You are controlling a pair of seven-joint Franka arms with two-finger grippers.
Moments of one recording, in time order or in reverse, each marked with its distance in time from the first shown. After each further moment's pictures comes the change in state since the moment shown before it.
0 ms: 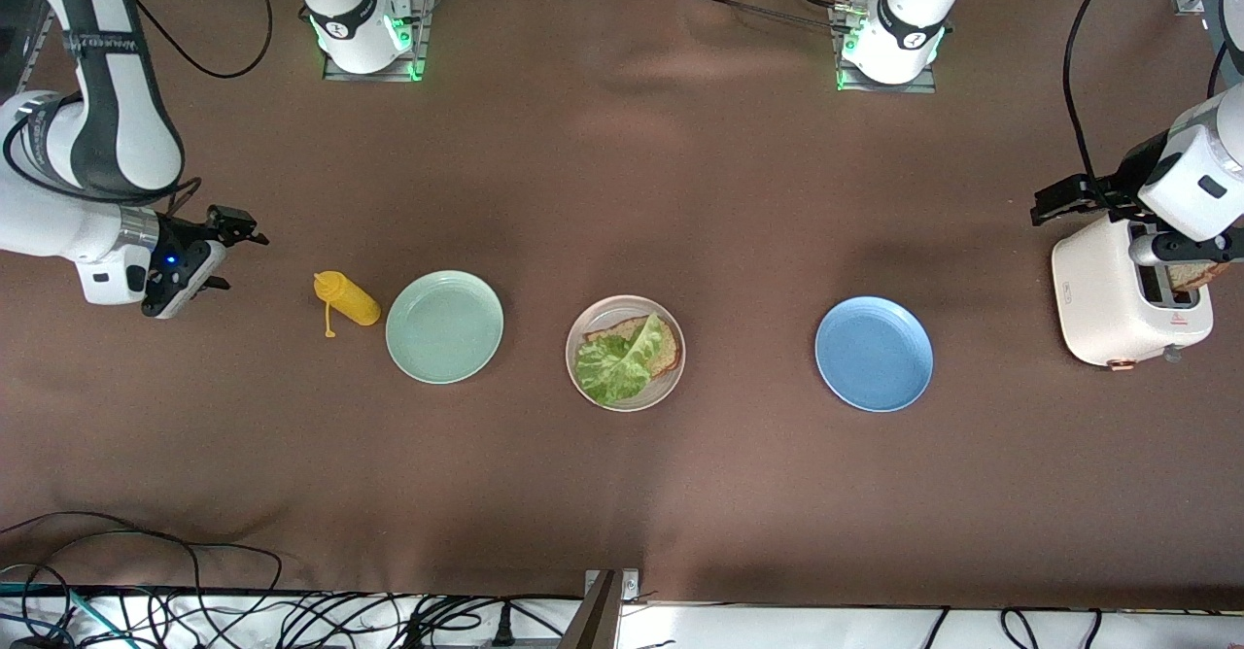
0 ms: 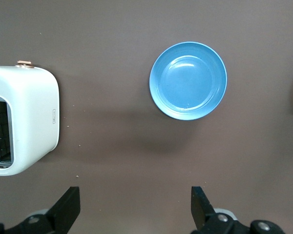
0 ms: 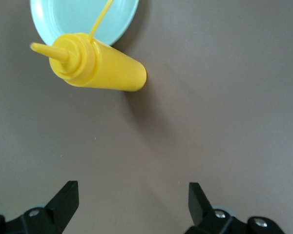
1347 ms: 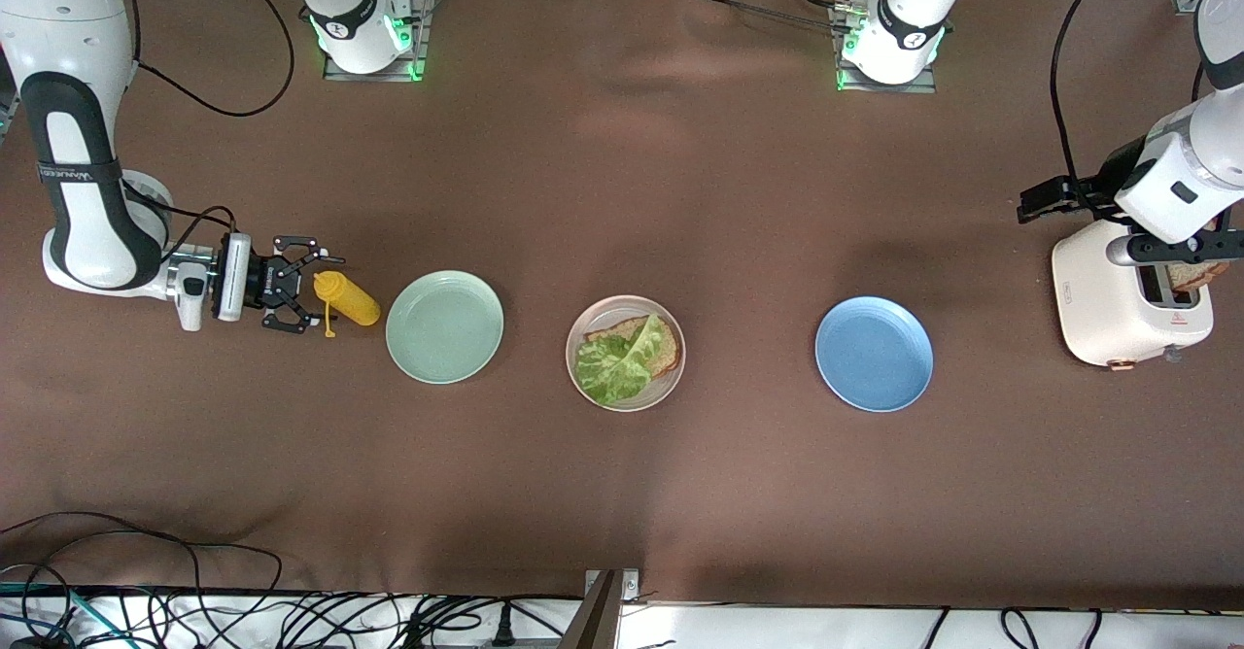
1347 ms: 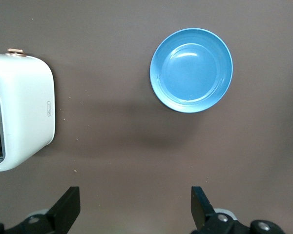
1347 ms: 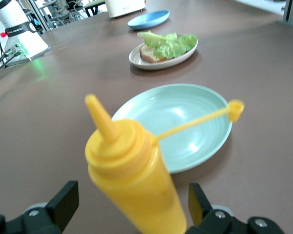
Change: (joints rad) left arm 0.005 0.006 -0.001 -0.047 0.000 0.009 0.000; right arm -0.012 0.273 -0.045 0.079 0.752 -0.279 -1.019
